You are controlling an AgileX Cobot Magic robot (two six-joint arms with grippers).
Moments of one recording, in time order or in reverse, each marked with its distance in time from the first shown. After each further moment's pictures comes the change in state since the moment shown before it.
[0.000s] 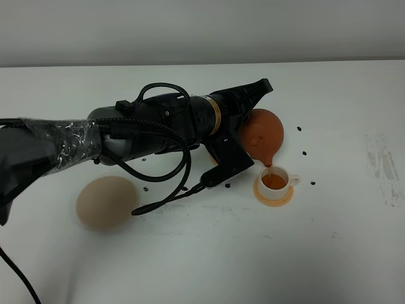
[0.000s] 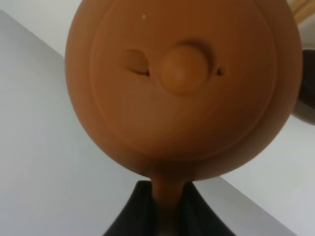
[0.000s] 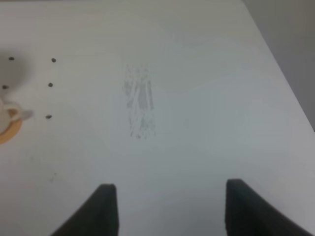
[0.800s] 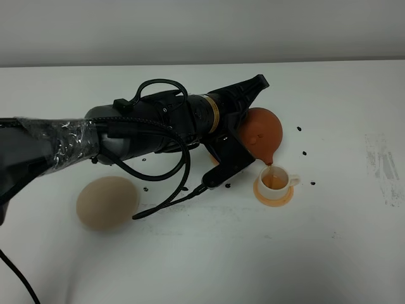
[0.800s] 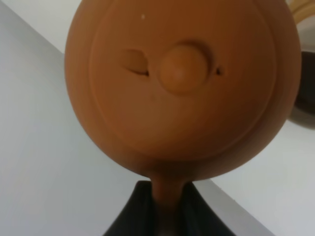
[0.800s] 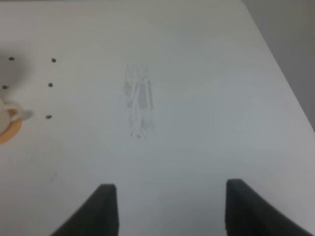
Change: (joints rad) left arm 0.000 -0.008 0.000 -0.069 0.030 0.000; right arm 0.000 0.000 0.000 0.000 0.000 0.000
